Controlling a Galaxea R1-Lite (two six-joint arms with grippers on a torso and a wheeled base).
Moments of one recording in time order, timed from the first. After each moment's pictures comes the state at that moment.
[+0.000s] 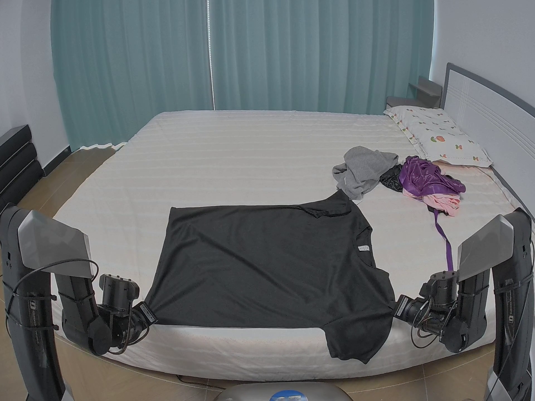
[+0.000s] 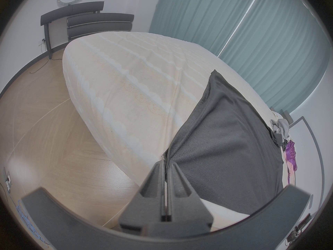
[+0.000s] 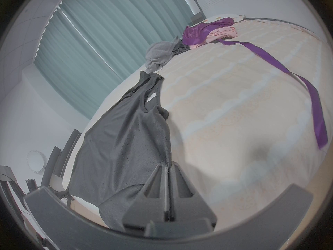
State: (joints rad) left arm -0.13 2.32 -0.32 -1.12 0.21 -0.79; right arm 0.16 2.50 -0.31 -1.55 0.07 0.61
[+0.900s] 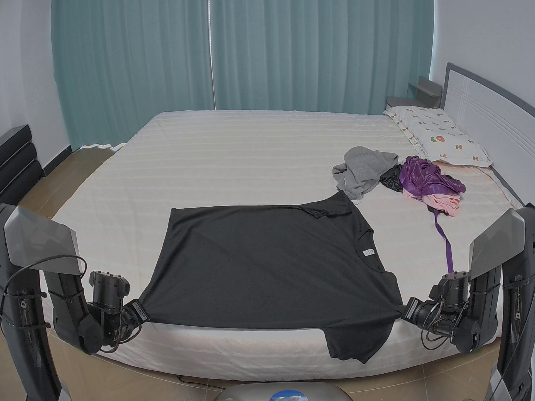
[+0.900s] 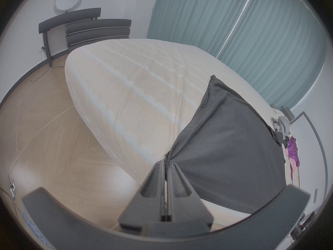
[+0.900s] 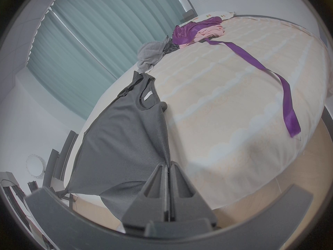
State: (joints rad) left arm -0.09 2.26 -0.29 -1.12 0.21 -0.72; right arm 0.11 2.44 -0.21 -1.55 0.11 0.62
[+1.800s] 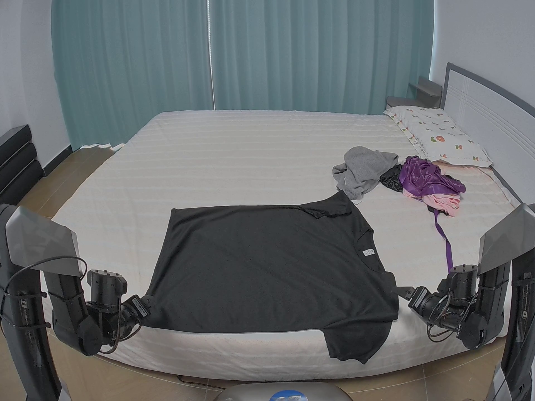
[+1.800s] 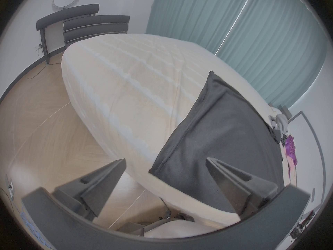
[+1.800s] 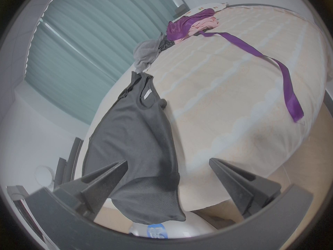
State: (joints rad) left arm -0.10 2.27 -0.27 -1.20 0.18 -0.74; right arm 0.09 2.38 -0.19 -1.55 0.14 0.78
